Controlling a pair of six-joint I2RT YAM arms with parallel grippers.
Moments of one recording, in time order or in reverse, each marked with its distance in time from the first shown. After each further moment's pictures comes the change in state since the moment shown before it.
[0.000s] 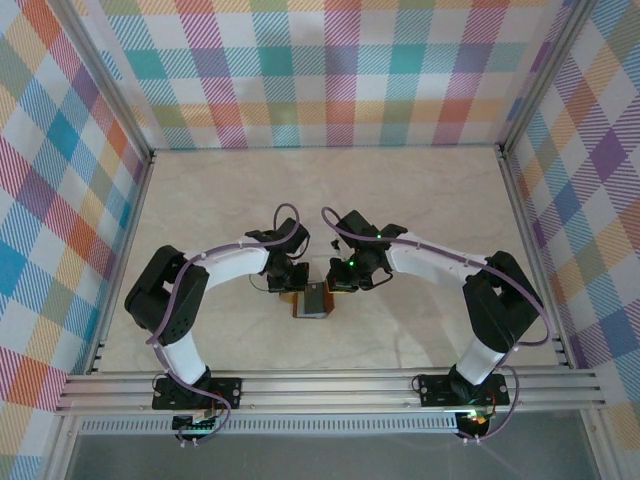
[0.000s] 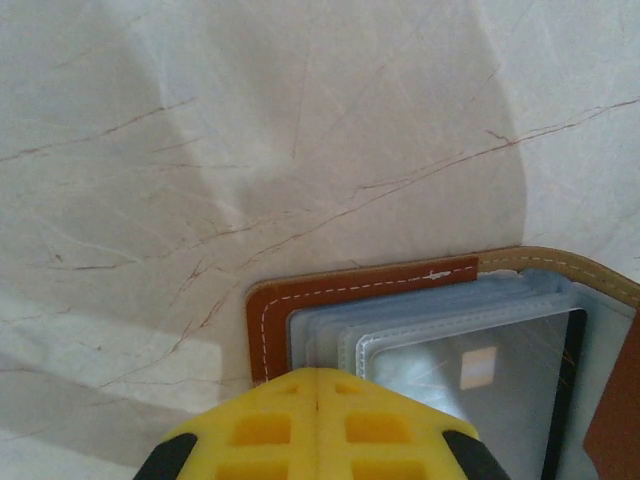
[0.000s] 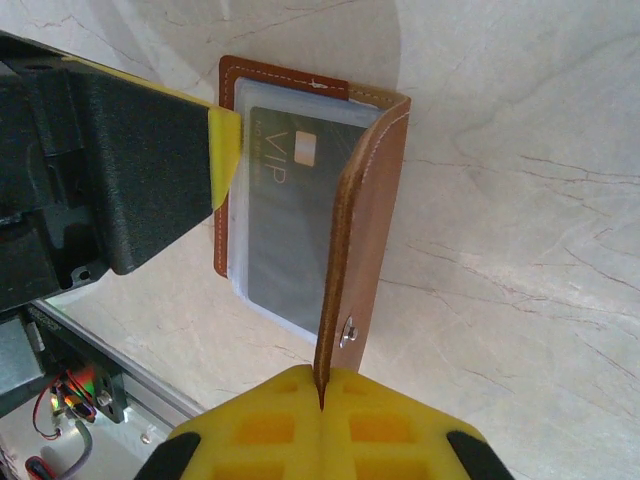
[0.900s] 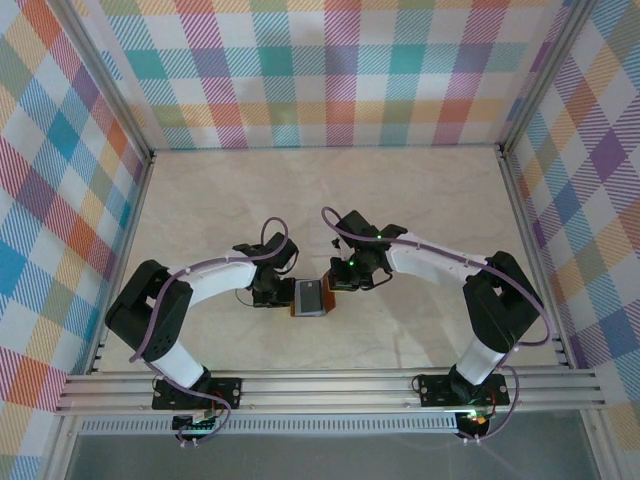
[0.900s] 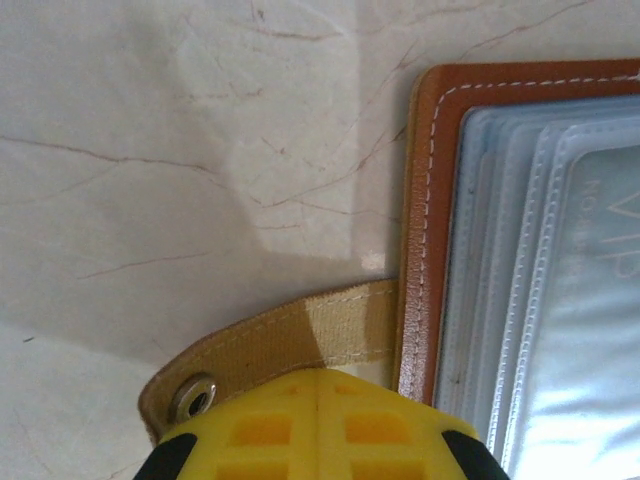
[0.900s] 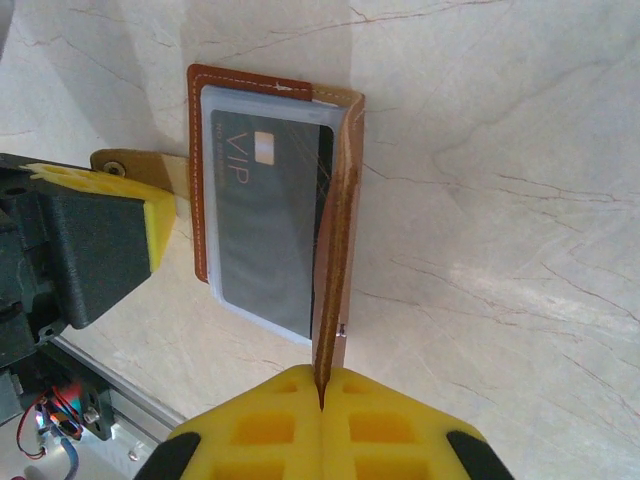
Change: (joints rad) left arm -0.001 -0.130 -0.160 -0.038 -0.055 0.002; right arm 0.000 -0.004 -0.007 0.015 0.031 0.003
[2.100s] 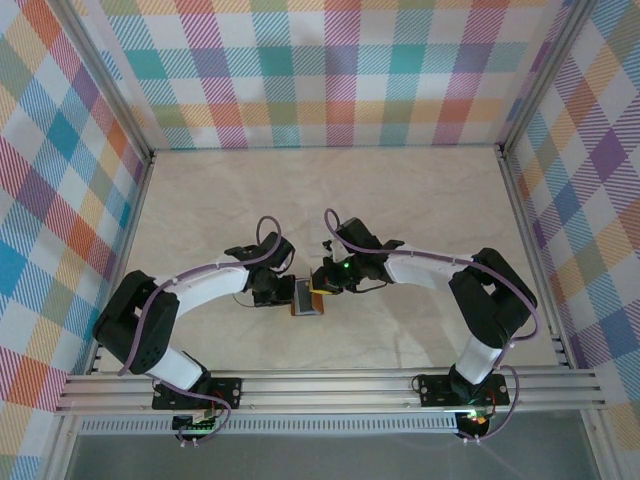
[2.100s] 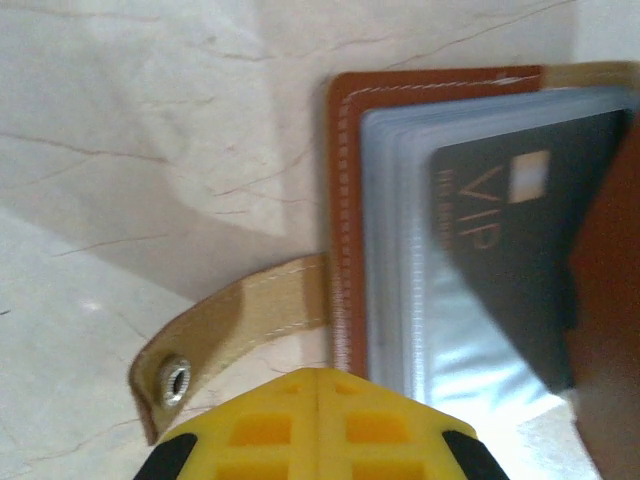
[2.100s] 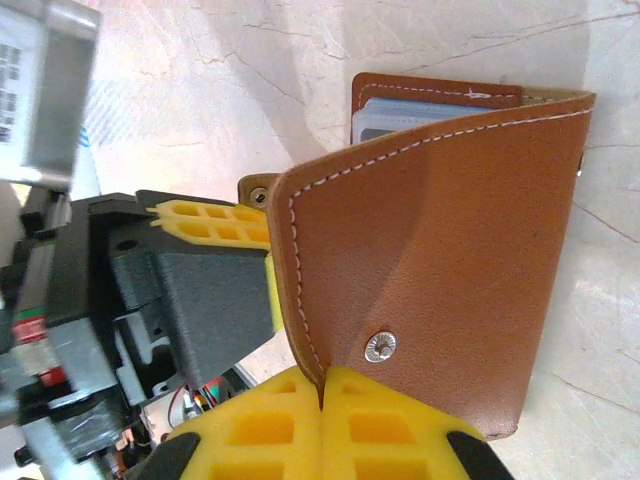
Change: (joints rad) left arm 0.000 -0.090 -0.029 0.047 0.043 -0.046; right arm 0.000 0.041 -0.153 0.444 -0.248 0.182
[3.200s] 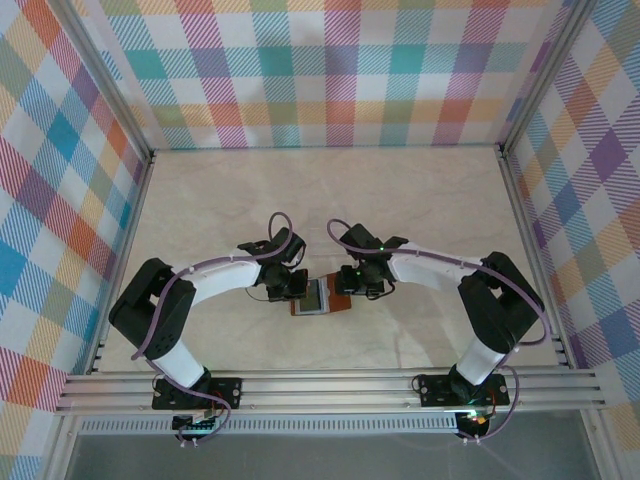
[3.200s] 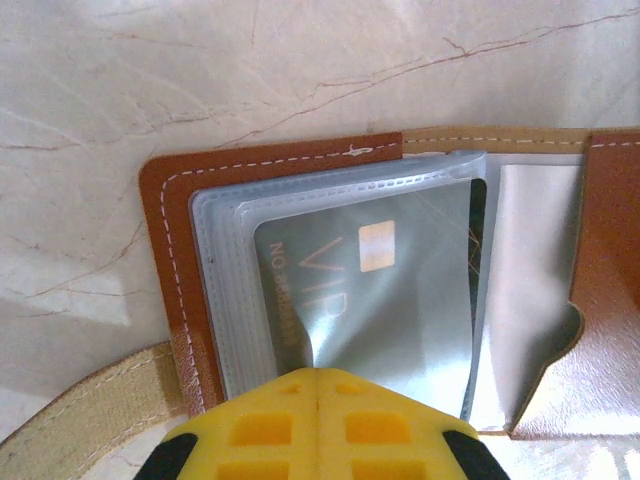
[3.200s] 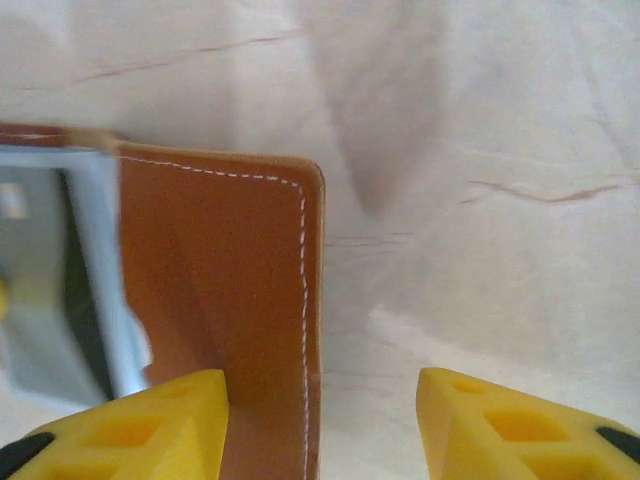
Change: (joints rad) left arm -0.027 0.108 0.060 0.089 0.053 -0.035; right arm -0.003 -0.035 0.015 -0.364 0.501 -0.174
